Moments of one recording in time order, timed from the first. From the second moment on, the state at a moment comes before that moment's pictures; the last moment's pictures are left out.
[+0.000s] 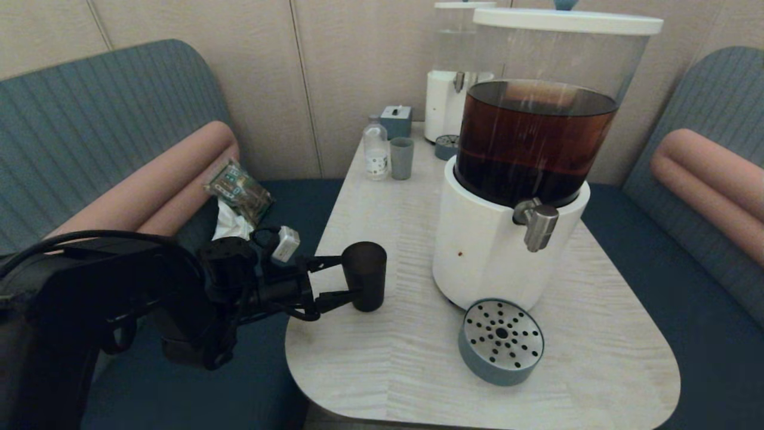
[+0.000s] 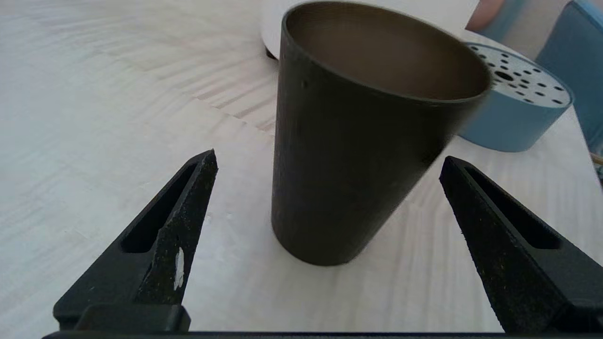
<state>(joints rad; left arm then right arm) -0.16 2.35 -0.88 -1.46 -1.02 -0.02 0.00 0.00 0.00 0.01 0.00 0.04</state>
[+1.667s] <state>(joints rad) -0.23 2.44 -1.05 -1.40 -0.92 -0.03 0.00 0.00 0.00 0.01 0.00 0.04</state>
